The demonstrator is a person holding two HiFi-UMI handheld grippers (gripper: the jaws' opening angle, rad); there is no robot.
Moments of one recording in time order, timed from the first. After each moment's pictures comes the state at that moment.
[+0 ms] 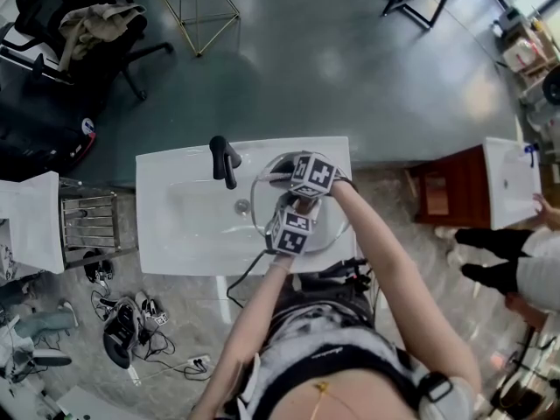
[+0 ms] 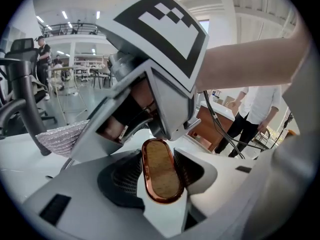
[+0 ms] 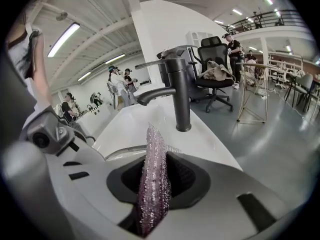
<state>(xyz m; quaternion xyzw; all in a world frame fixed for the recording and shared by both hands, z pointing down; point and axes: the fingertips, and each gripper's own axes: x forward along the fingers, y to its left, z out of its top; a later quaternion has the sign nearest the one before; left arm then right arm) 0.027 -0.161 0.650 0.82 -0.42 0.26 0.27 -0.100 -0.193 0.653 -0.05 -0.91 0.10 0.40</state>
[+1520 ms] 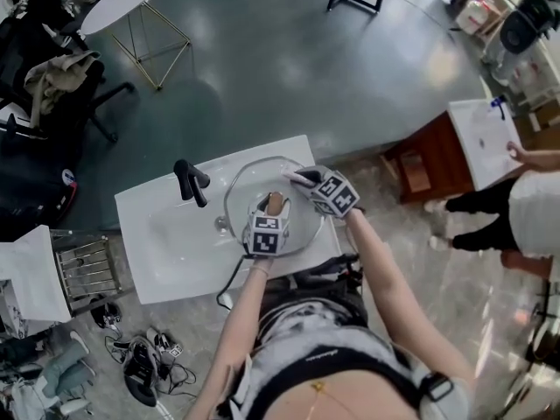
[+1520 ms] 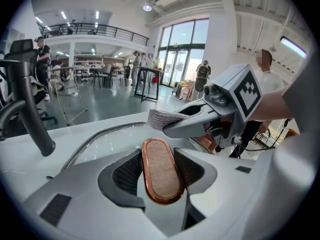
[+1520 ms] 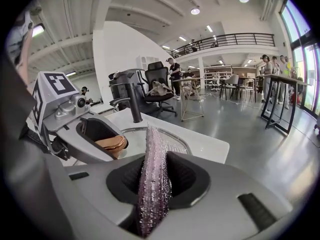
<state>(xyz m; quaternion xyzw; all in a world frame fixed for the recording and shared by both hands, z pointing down) 0.023 -0.161 0.654 0.82 -0.43 0.27 0.26 0.064 -0.213 0.659 0.26 -0.90 0.16 0.31</state>
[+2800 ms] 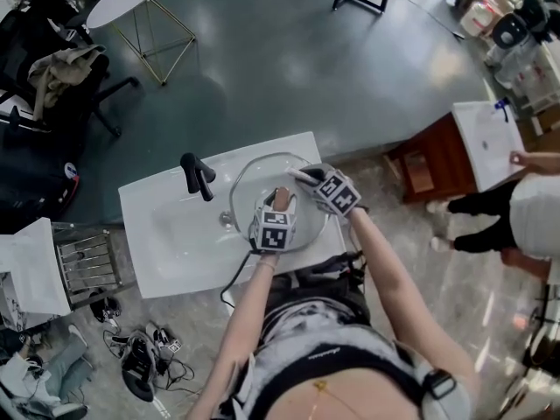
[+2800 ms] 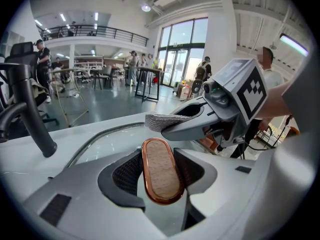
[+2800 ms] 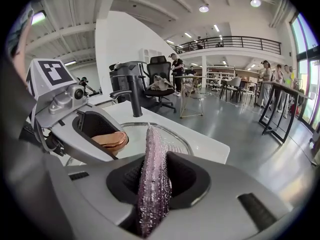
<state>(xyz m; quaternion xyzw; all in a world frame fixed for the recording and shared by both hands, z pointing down) 0.027 -0.161 0.650 0.82 -0.43 0.28 0.26 0.057 -0.207 0.651 0.27 -0.89 0.13 0.34</state>
